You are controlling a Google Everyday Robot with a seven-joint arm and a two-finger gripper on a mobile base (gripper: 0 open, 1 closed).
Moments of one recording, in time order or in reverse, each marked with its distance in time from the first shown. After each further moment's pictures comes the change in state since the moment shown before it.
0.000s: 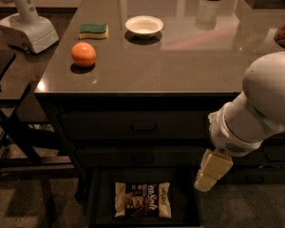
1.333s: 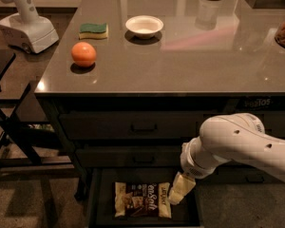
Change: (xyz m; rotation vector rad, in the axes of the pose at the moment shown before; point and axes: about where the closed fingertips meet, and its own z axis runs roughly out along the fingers) arm -0.004 0.015 0.171 -0.102 -0.069 0.027
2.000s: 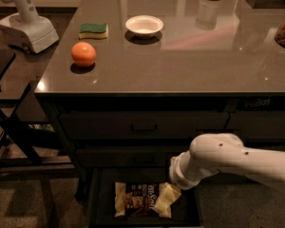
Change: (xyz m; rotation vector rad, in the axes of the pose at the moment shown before) arm -0.005 0.018 0.073 -0.090 -0.081 0.067
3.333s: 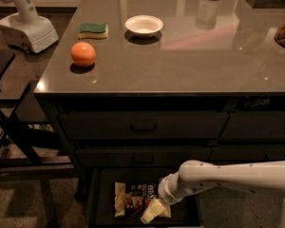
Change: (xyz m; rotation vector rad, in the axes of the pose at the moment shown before) arm 0.026 -0.001 0.161 -0.137 -0.126 0.122
